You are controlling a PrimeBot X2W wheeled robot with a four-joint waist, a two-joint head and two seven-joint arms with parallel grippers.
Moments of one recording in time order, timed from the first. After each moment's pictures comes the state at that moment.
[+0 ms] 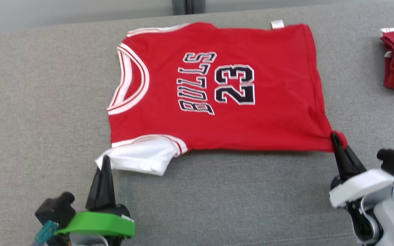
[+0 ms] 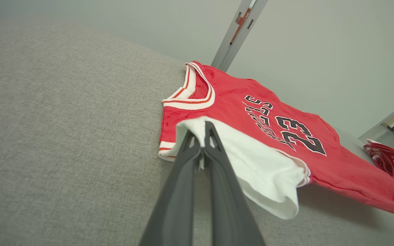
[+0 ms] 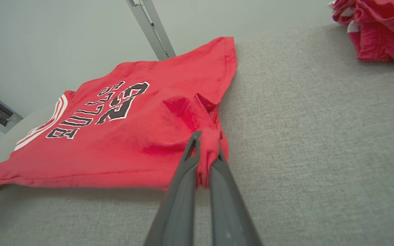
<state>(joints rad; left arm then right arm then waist) -0.03 0.09 -0.20 0.12 -0.59 0.01 -0.26 -0.22 -0.36 0.26 0.37 0.71 0.13 -0.26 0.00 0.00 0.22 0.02</state>
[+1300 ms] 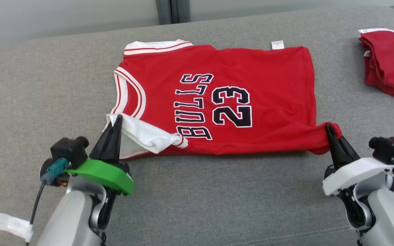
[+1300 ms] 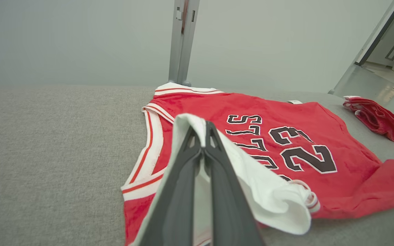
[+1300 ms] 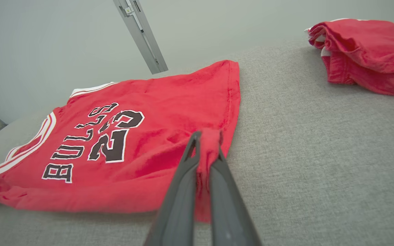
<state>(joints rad) -0.31 0.18 -0.30 0.32 -0.47 -0.09 -0.17 -0.22 -0.27 0.16 0.33 0.56 0.13 -0.17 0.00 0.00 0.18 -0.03</state>
